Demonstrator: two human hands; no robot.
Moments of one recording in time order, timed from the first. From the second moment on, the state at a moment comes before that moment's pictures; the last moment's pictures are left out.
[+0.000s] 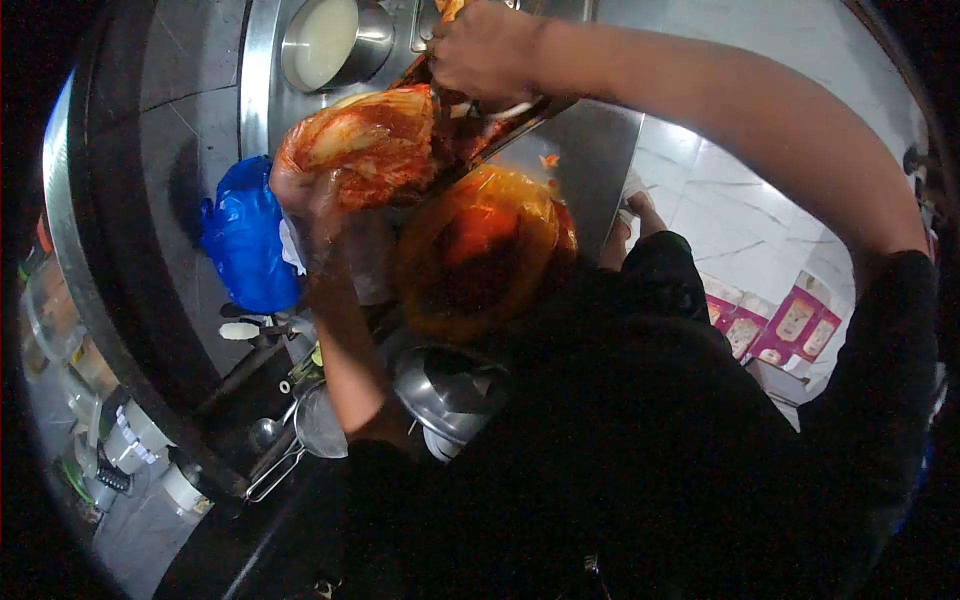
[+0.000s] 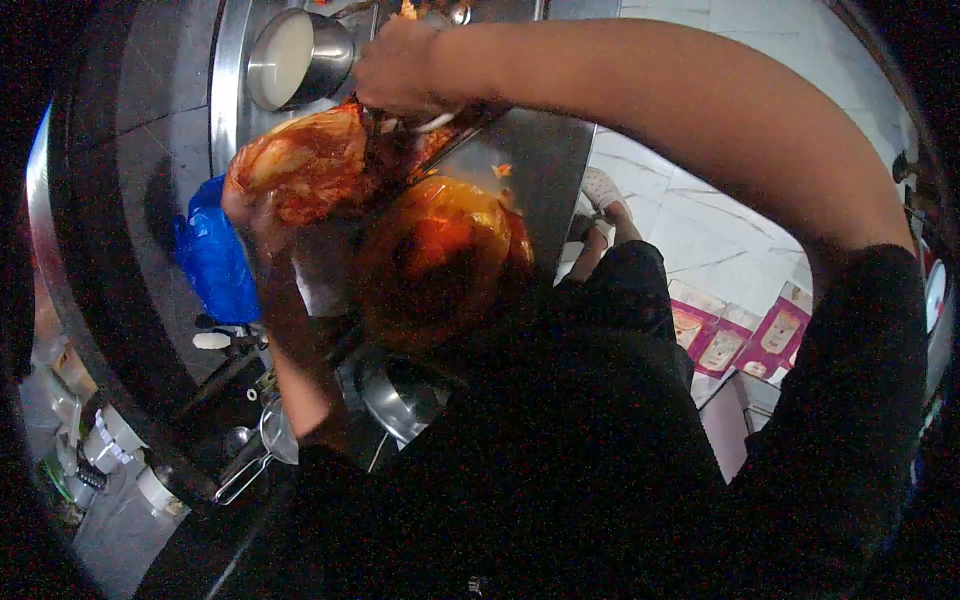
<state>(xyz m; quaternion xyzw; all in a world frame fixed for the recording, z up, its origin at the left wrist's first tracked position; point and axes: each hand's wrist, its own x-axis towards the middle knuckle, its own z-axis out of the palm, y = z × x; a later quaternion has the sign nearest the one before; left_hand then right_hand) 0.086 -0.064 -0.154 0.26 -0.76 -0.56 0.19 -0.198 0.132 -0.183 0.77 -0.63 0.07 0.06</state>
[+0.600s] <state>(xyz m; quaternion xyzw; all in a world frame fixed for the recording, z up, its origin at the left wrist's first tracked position) 0.014 0.041 -0.099 0.43 -0.75 -0.45 0.22 -0.197 0.188 -0.134 0.72 -0.70 -0.03 -0.03</state>
